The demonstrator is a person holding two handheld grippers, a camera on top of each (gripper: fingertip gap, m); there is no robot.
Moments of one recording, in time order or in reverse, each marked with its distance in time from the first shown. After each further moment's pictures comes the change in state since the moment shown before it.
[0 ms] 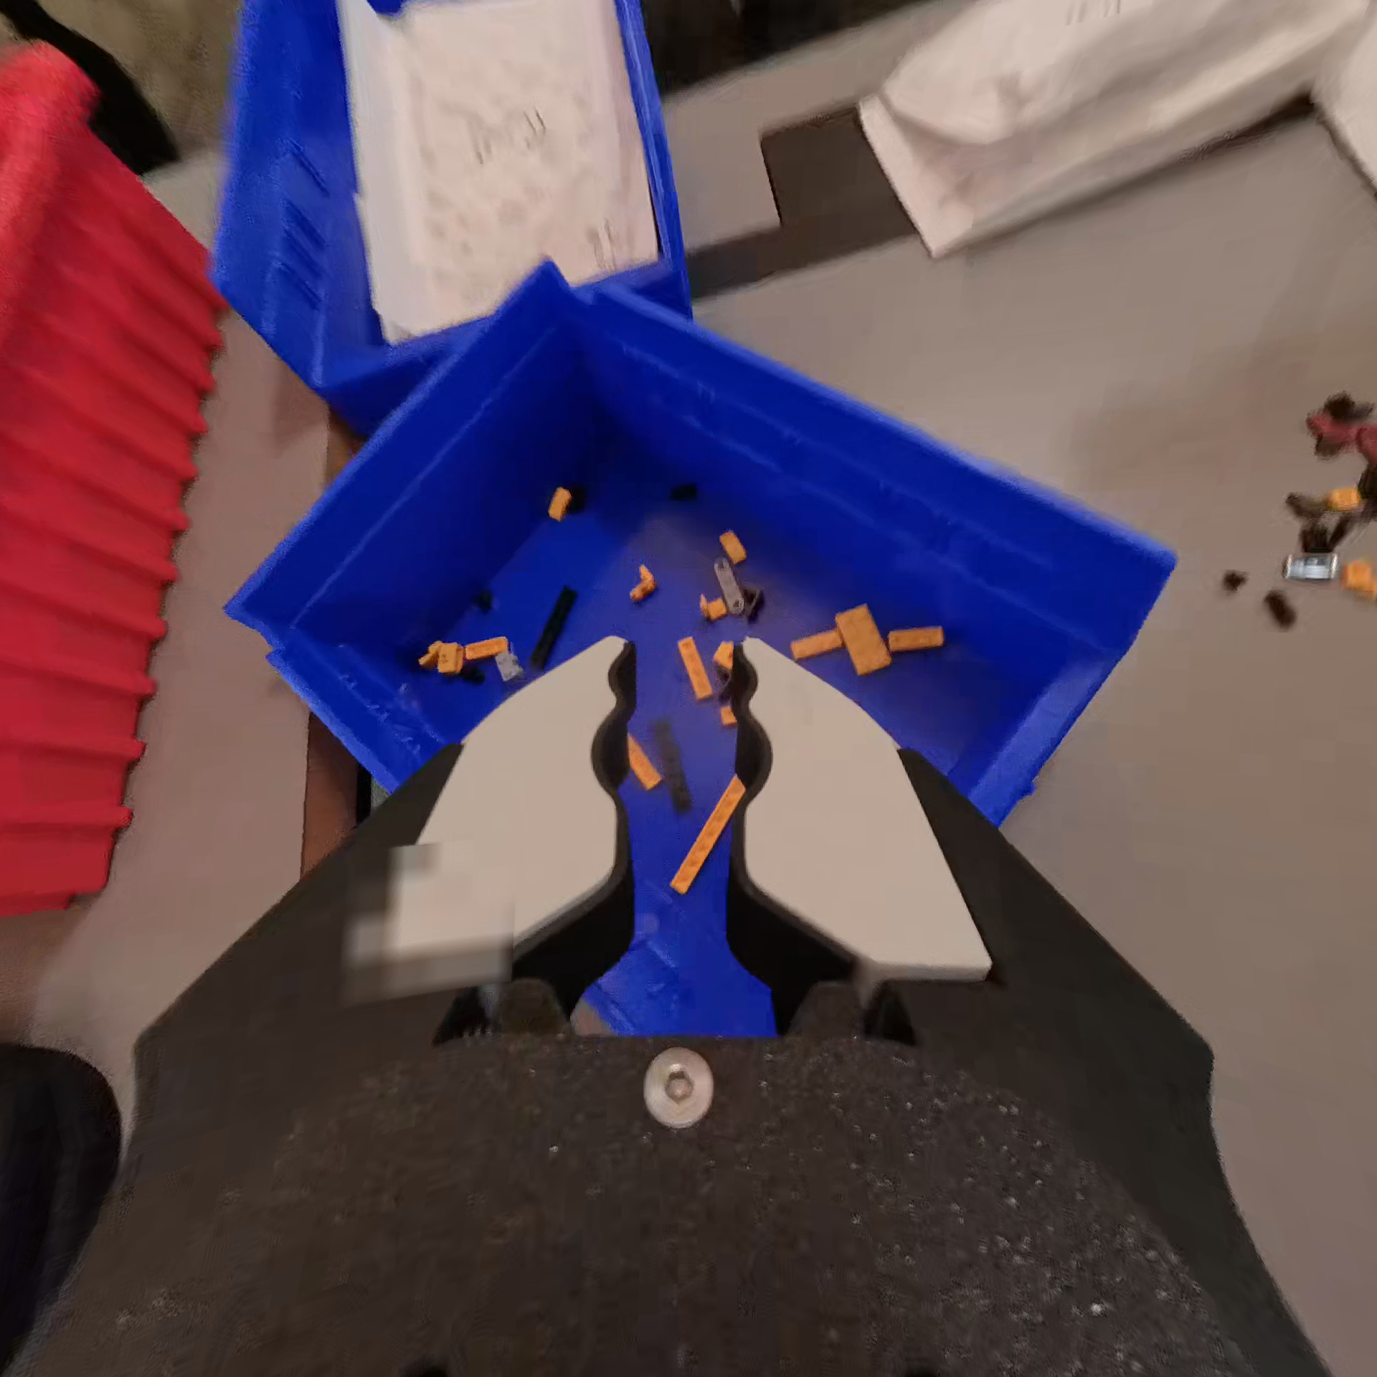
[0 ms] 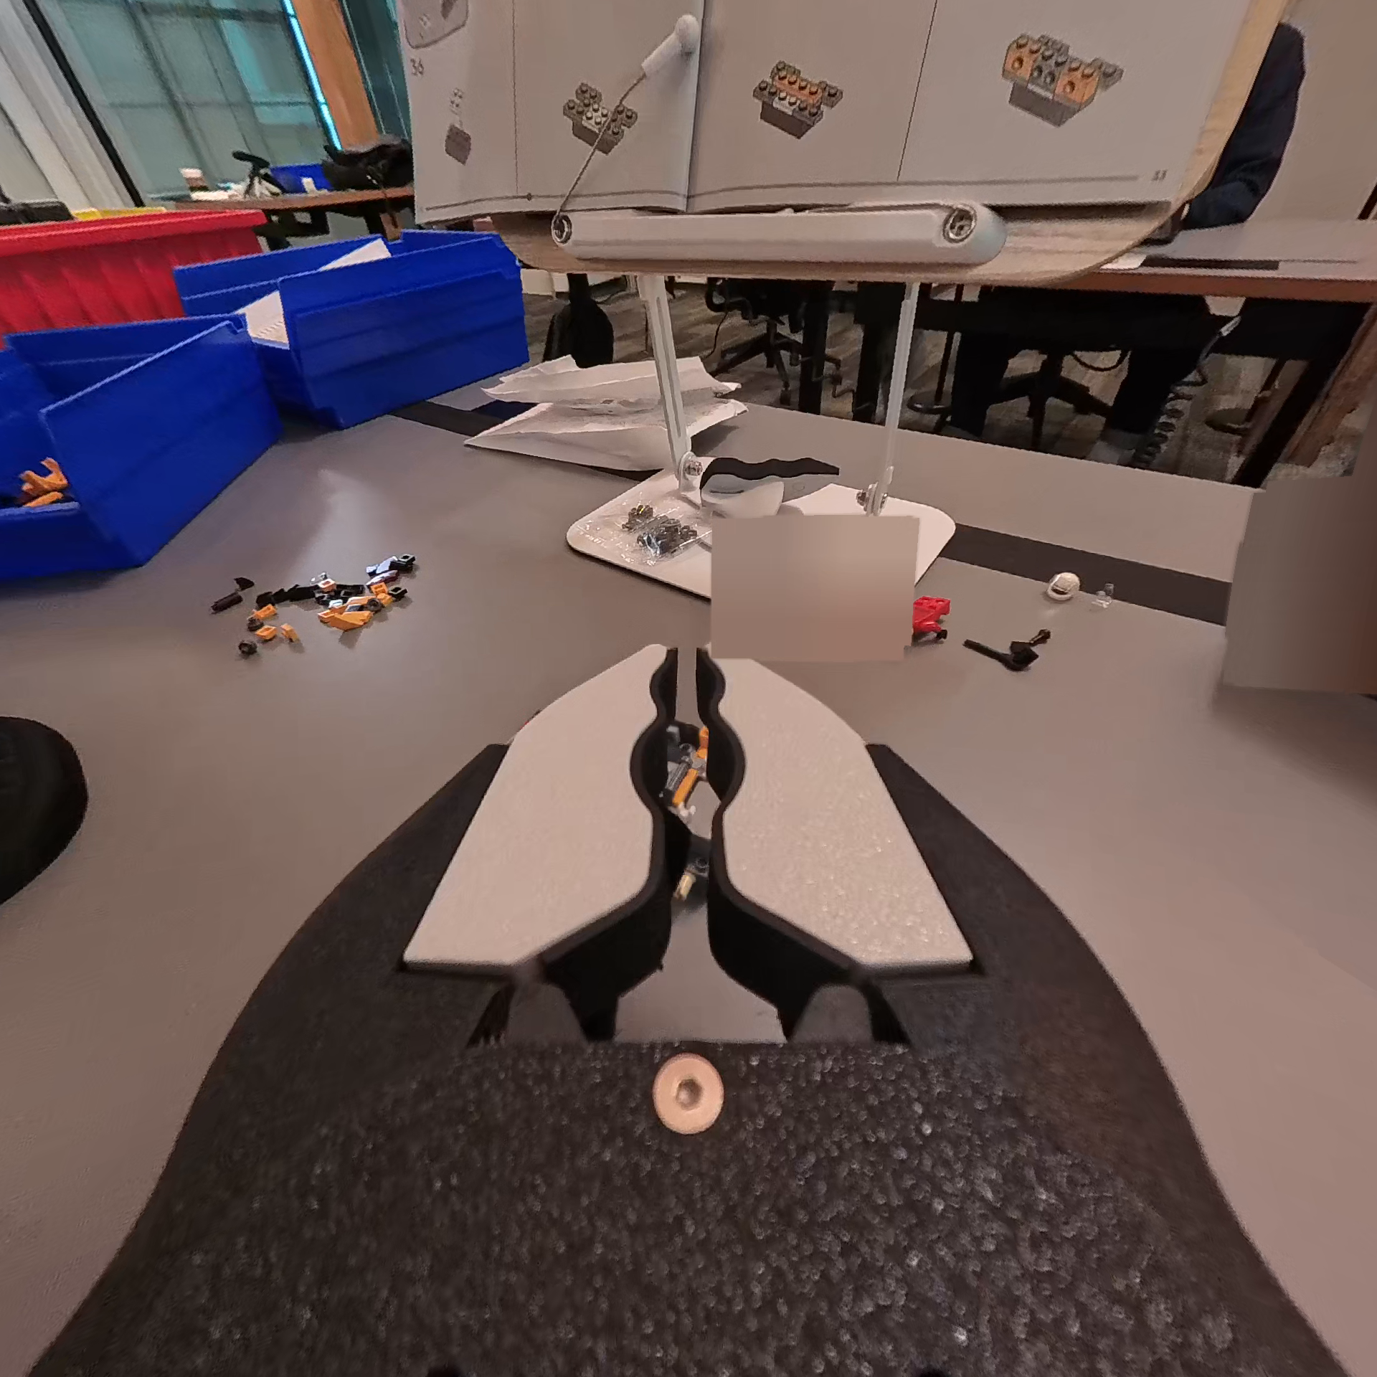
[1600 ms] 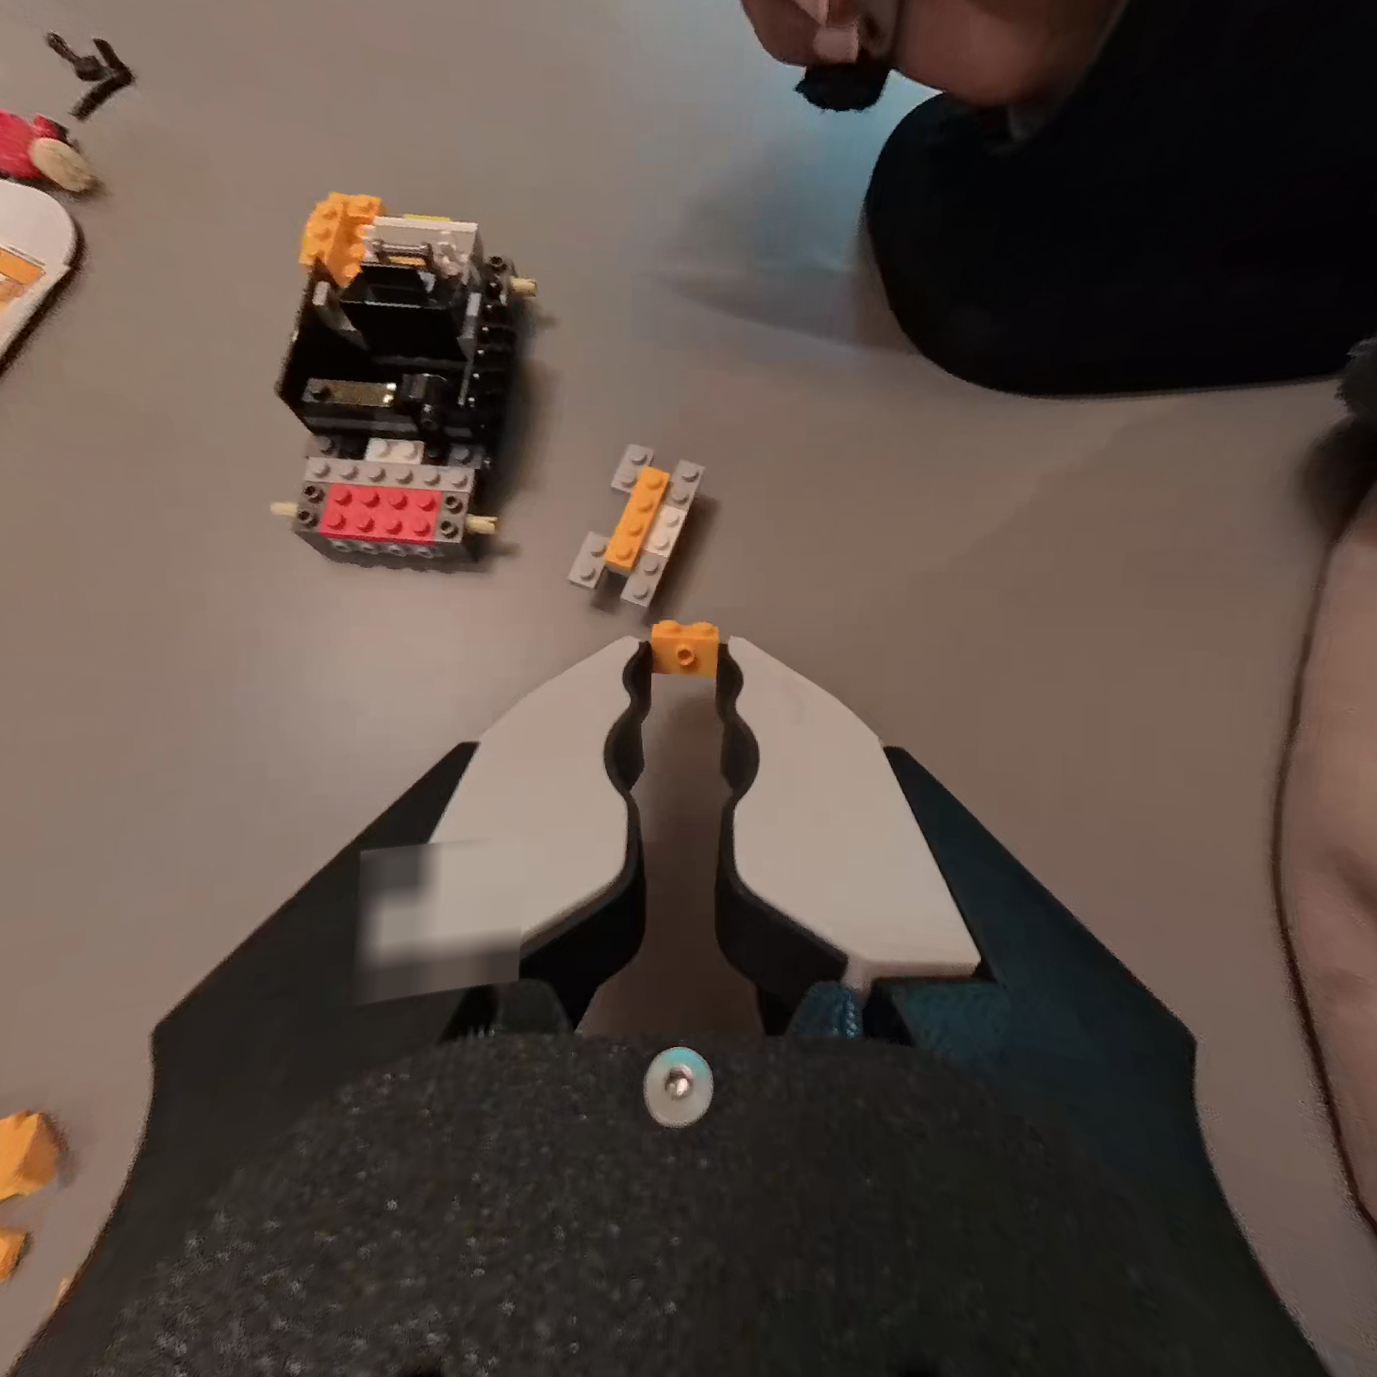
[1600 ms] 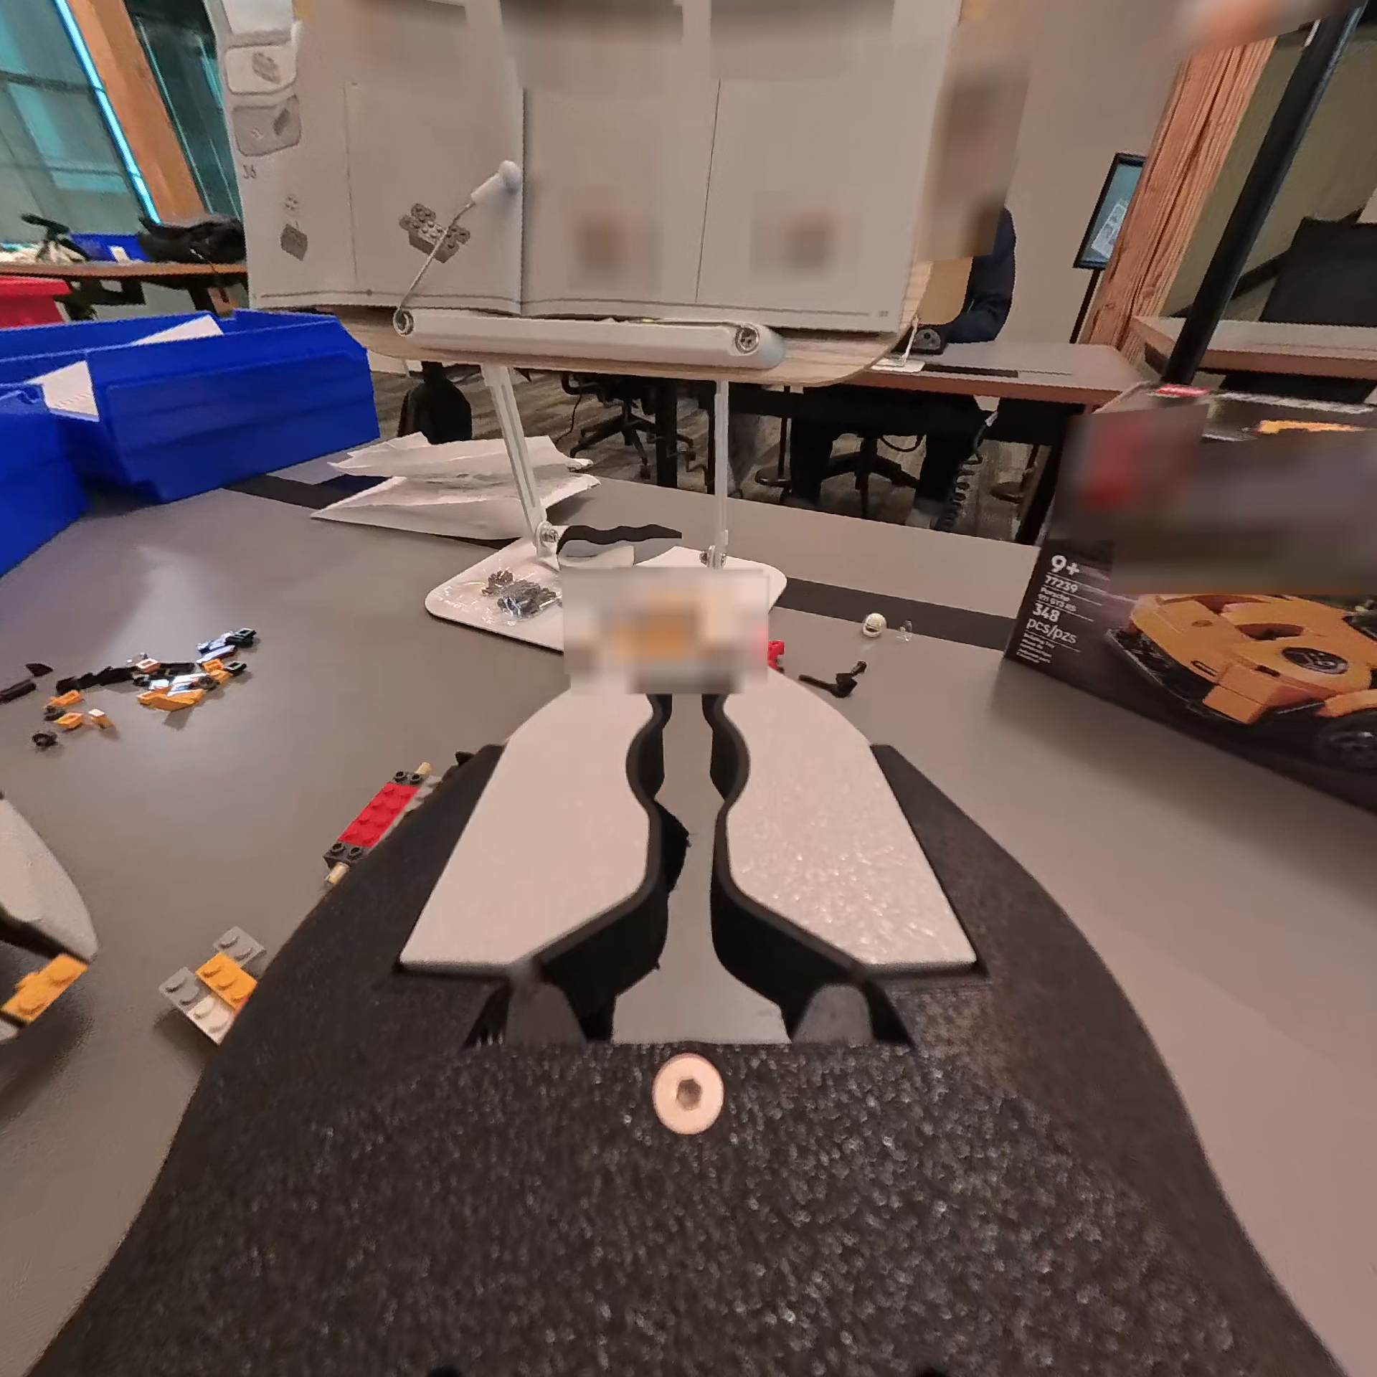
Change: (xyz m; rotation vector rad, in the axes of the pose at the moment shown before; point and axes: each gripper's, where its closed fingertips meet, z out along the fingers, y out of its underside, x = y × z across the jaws) left arm 0.495 0.018 0.012 0.091 1.027 0.607; right arm 0.041 -0.017 -0.019 0.107 0.213 -0.040
